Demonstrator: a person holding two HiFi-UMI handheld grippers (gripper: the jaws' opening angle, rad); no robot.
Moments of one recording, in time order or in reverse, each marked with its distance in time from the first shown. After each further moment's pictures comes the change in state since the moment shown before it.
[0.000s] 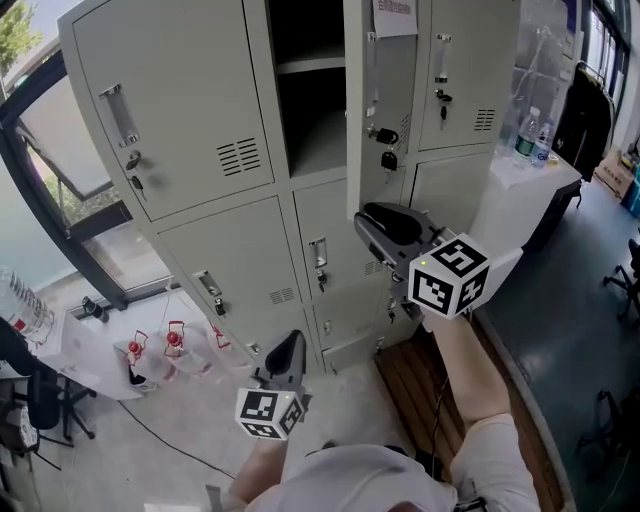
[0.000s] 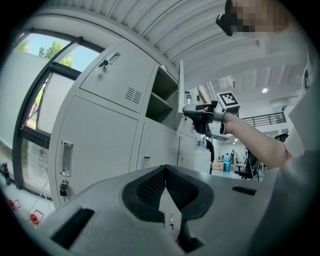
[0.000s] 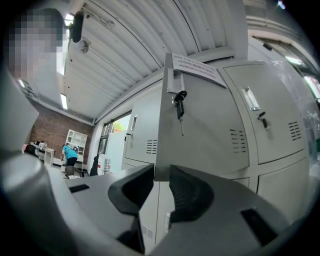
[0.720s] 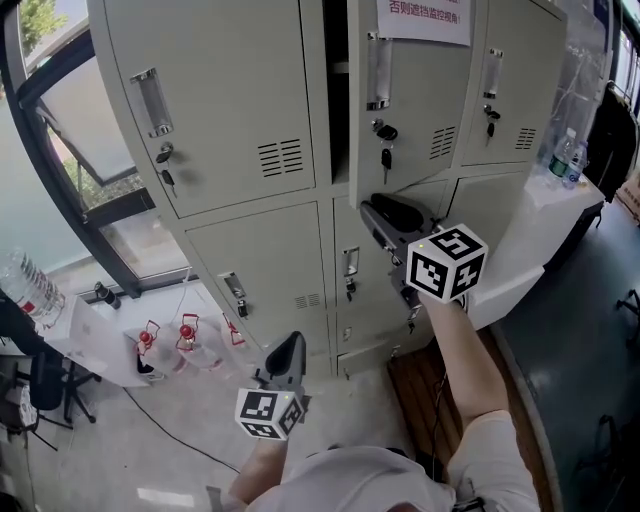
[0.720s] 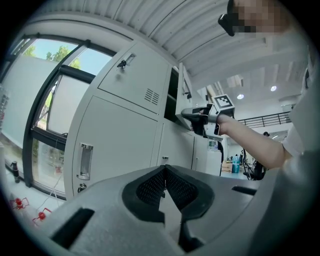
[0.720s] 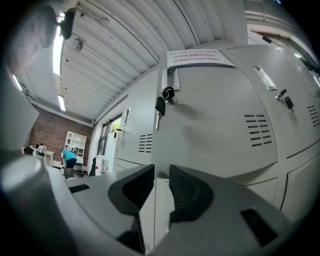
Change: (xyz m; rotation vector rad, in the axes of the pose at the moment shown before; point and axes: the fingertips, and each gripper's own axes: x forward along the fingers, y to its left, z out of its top) left arm -0.007 0.063 0.002 -0.020 -0.003 0.095; right arm 0.085 -0.010 -0.011 0.027 0.005 0.012
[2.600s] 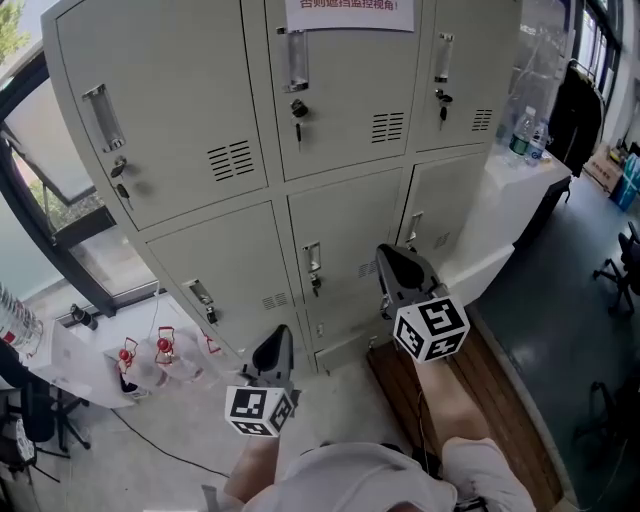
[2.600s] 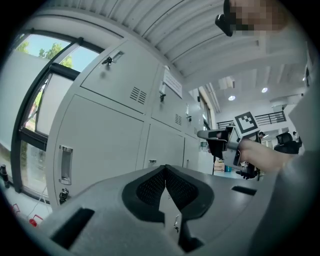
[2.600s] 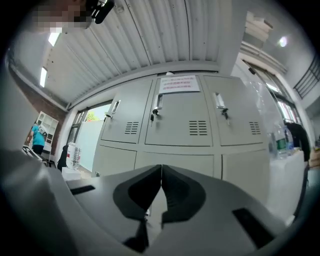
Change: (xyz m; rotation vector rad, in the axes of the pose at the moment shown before) left arm 0.021 -0.032 0.007 0.033 -0.018 -0.087; right arm -0.115 -0.017 -0.067 -0.086 -0.012 -0.353
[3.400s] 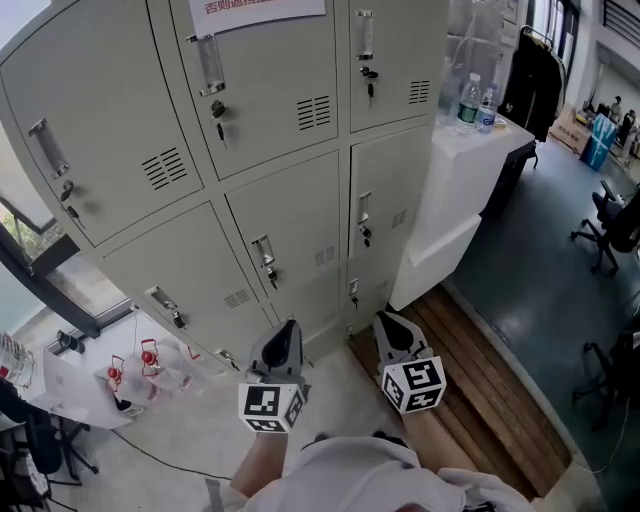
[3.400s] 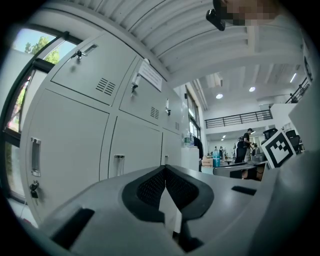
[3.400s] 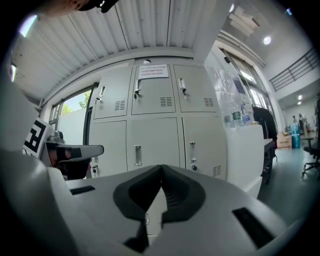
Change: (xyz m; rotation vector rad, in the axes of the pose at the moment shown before) left arm 0.029 -0.103 -0.018 0.052 0.027 -0.133; right arm -0.158 -0.017 -0.124 0.132 0.211 -0.243
